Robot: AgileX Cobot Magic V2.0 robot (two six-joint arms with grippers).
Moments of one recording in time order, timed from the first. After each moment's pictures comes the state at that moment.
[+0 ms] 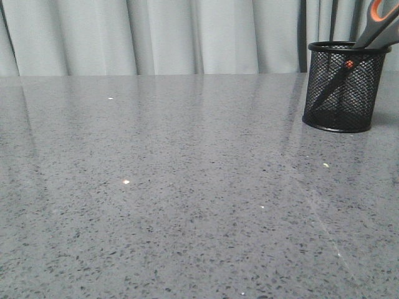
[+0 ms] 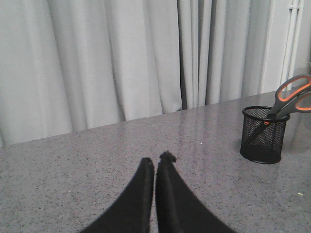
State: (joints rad) left arm -0.52 0.29 -0.31 -0.40 0.04 0.41; right arm -0.02 0.07 -0.46 0.55 0.40 -0.62
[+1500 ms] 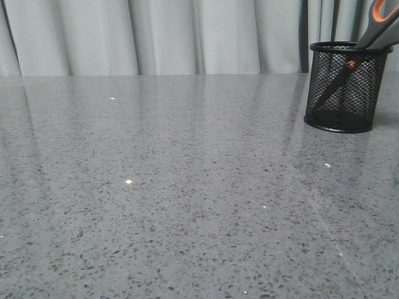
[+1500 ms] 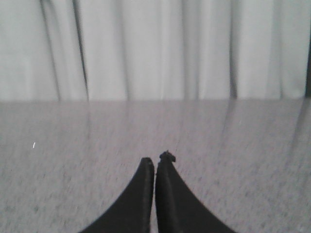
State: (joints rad) left arm -0.11 0.00 0.00 0.11 0.05 -0.14; right arm -0.02 0.07 -0.46 0.55 0.40 -0.62
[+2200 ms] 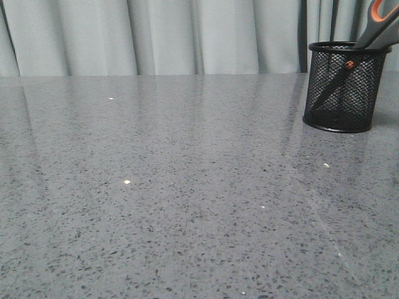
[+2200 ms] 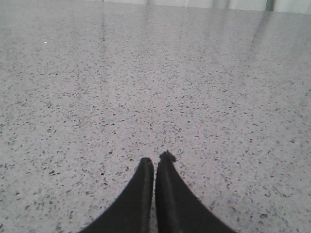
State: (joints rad) left arm -0.06 0.00 0.00 0.08 0.33 -0.15; right arm -0.02 0.07 -0.46 0.55 0.40 -0.62
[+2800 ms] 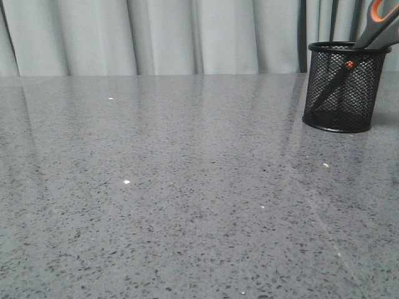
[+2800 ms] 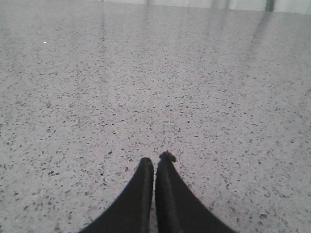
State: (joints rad) left arm -0.06 0.00 0.00 0.08 0.34 -0.16; right arm -0.03 0.07 -0.36 0.44 0.31 -0.53
